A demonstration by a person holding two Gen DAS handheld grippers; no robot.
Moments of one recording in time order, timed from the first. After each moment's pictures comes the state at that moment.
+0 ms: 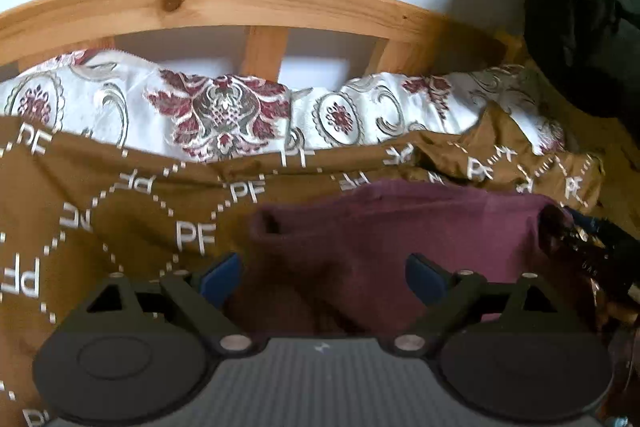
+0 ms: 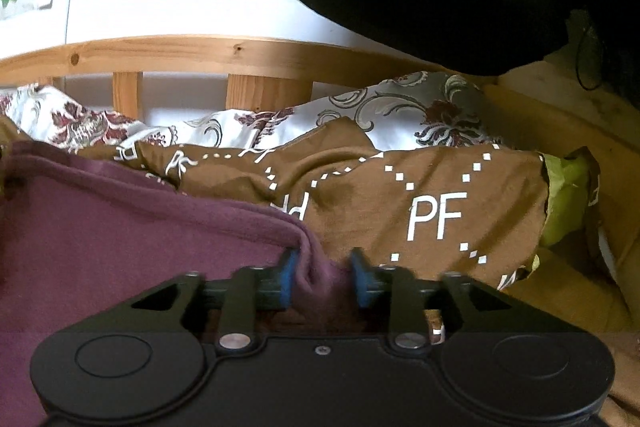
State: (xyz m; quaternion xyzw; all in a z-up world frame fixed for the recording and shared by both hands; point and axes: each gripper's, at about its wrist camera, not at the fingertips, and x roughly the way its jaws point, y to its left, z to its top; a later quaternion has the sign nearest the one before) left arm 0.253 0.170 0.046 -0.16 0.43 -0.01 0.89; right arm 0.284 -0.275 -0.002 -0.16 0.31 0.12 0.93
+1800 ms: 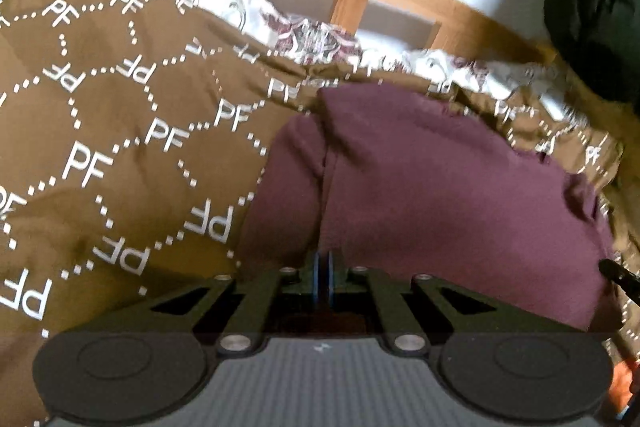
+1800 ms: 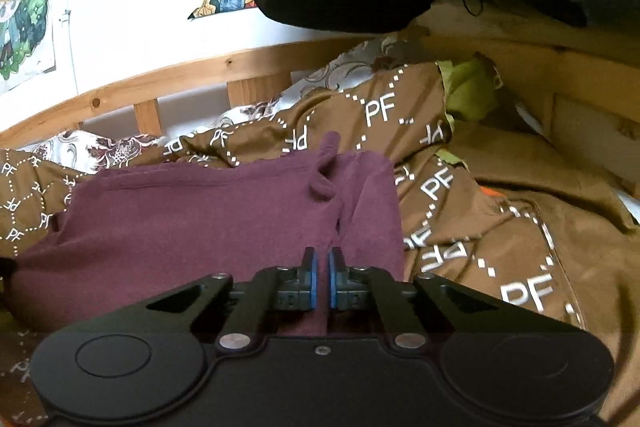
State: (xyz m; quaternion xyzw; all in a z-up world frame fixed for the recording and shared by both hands) left arm 0.113 0.128 0.001 -0.21 0.39 0.11 0.89; right arm 0.146 -0.314 0.020 -0.04 0.34 0.08 0.94
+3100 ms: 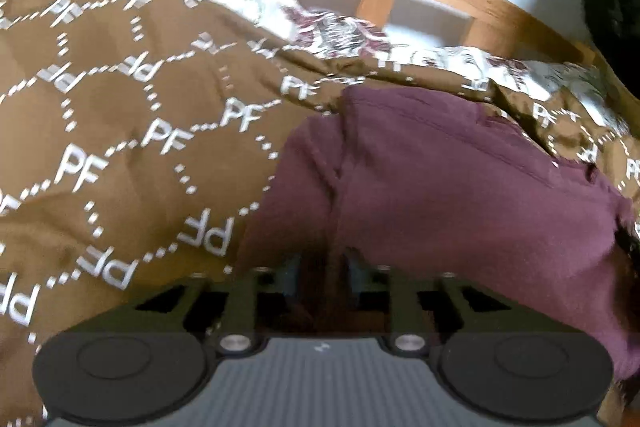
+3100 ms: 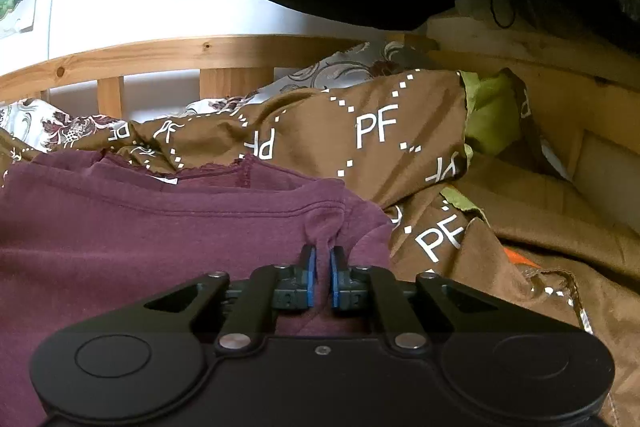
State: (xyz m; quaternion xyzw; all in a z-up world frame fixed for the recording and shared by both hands) left arm 0.141 0.122 -0.006 -0.20 0.40 0.18 0.88; right arm 0.223 -0.315 -0.023 -0.11 0.30 0.07 0.95
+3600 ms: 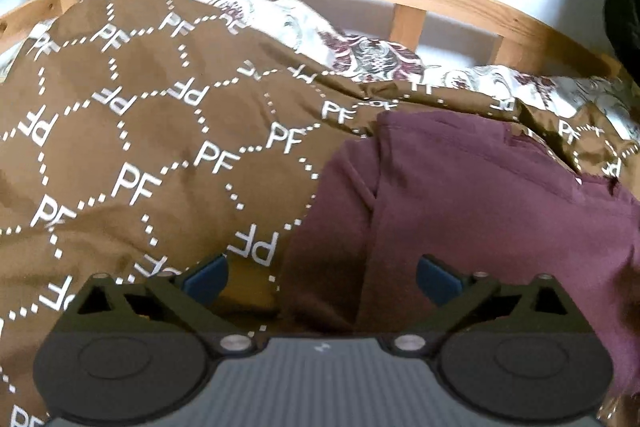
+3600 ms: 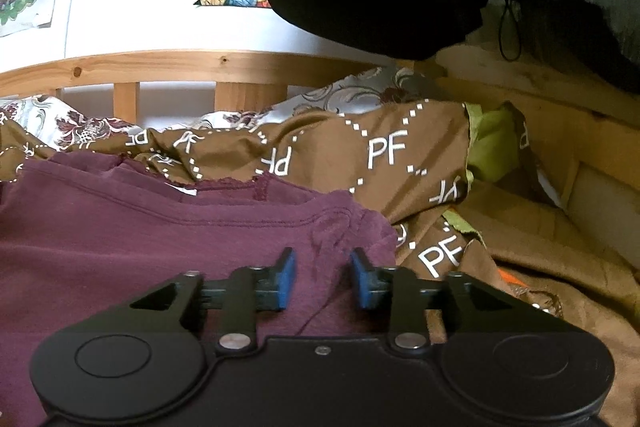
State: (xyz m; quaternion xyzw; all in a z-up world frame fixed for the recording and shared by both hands) left arm 0.130 0.122 0.010 -0.18 0.39 0.23 0.87; right arm 0.206 -0.305 -0.010 -0.14 0.27 0.09 0.95
